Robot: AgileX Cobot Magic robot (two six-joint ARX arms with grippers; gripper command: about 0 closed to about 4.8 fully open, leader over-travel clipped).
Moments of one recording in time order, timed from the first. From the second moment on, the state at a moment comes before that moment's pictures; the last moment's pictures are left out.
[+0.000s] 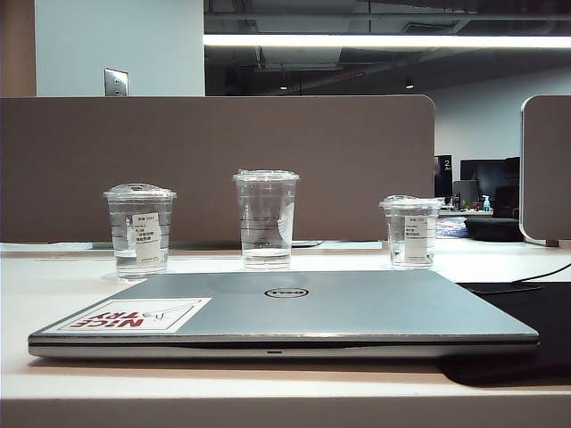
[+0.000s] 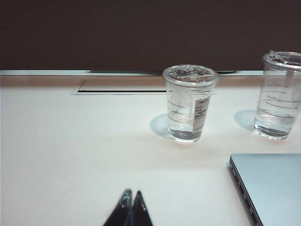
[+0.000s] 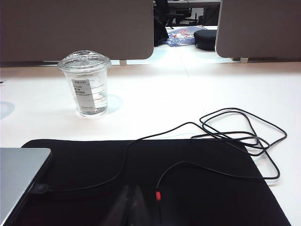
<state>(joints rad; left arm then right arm) -0.02 0.00 0.00 0.00 0.03 0.00 -0.05 0.00 0.01 -0.05 0.02 0.00</state>
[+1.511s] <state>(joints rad) -0.38 1.66 0.65 0.87 0.25 0.03 0.44 0.23 0.01 -0.05 0.07 0.00</state>
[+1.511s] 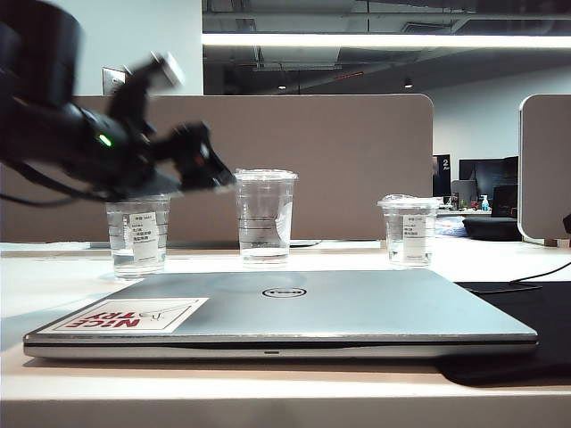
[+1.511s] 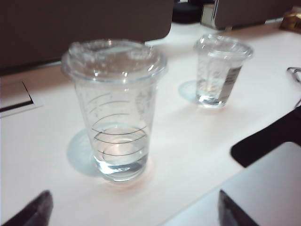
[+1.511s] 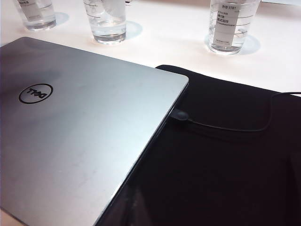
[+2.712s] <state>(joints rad) -0.38 2.36 1.31 1.02 0.37 0.02 0.44 0.31 0.01 -0.05 0.07 0.00</state>
